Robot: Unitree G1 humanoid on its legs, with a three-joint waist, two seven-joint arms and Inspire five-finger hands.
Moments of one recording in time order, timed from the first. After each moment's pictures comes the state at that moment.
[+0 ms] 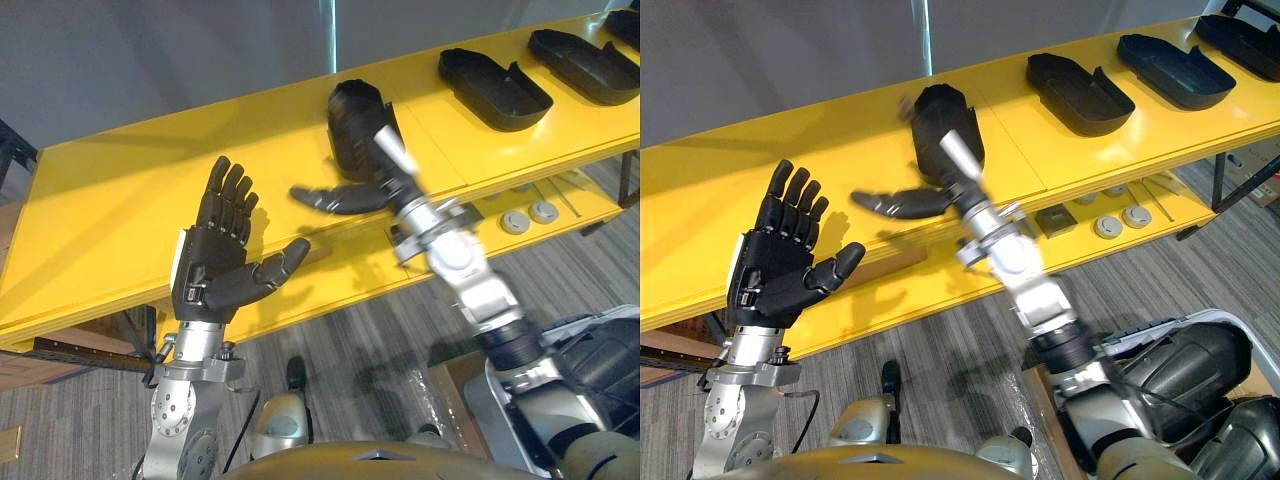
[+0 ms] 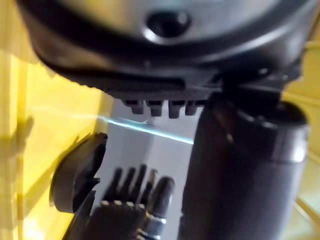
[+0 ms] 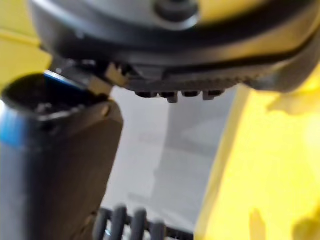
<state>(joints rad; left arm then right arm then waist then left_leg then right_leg) 0.39 0.20 -0.14 -0.42 -0.46 -0.41 -0.04 -0.47 -0.28 0.43 0.06 0.15 -0.02 0.13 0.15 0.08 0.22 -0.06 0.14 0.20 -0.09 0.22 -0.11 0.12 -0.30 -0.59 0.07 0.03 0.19</state>
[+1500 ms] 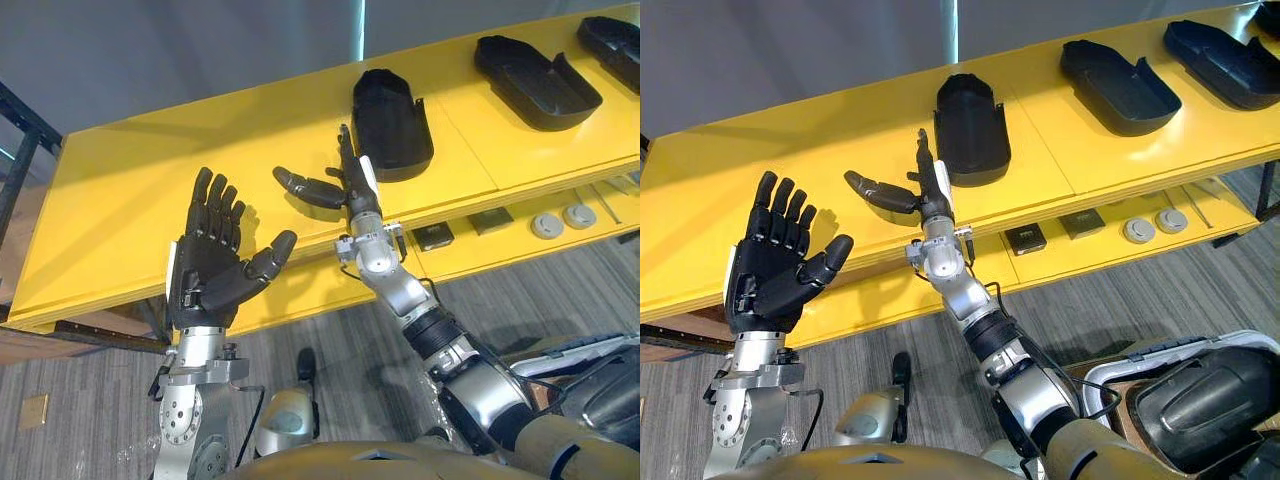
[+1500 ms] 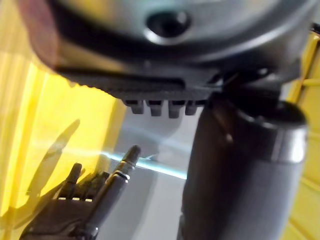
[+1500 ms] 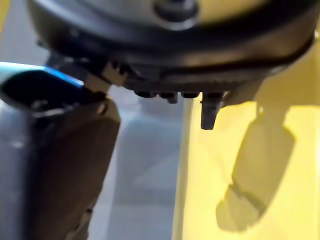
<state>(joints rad) 0.43 0.12 -0.15 -0.43 -0.46 -0.39 0.02 -0.59 -0.03 0.42 0.41 -0.02 -0.01 -0.40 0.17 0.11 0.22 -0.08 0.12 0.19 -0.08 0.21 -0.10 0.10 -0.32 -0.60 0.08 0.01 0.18</state>
